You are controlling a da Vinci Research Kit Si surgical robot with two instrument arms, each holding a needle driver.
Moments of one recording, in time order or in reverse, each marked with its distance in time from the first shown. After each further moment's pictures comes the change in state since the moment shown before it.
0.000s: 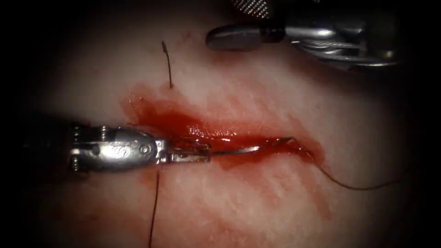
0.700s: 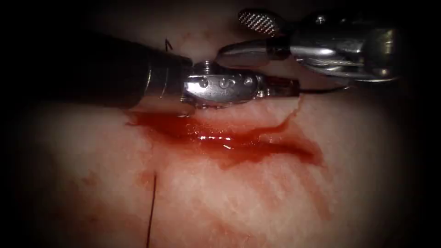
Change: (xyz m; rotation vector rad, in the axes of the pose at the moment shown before) right arm -0.003 0.001 0.000 -0.023 -0.010 -0.023; left arm 0.002 -0.010 0.012 0.046 0.039 -0.011
